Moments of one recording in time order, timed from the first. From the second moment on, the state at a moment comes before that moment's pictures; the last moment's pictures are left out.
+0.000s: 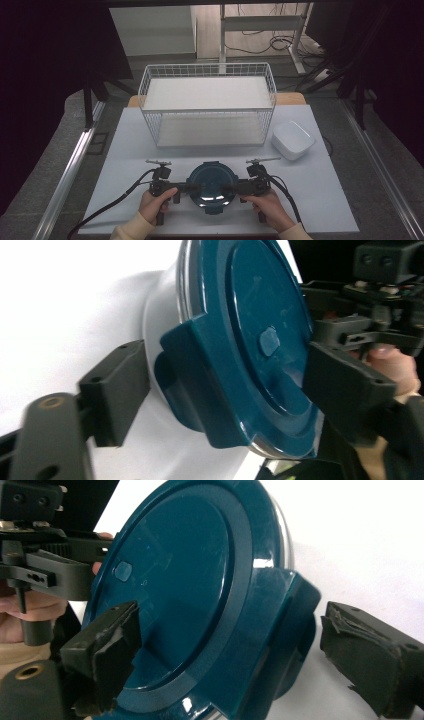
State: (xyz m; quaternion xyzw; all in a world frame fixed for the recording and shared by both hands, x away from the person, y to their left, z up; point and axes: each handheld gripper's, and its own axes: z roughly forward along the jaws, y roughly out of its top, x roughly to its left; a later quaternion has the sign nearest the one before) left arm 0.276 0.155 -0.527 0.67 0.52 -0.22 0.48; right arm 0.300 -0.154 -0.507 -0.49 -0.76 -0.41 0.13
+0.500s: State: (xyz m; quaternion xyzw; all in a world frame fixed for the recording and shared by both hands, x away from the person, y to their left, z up) left arm 0.269 0.157 -0.521 0.65 0.56 -0.21 0.47; right arm 0.298 -0.165 -0.509 -0.53 -0.71 -0.43 0.18
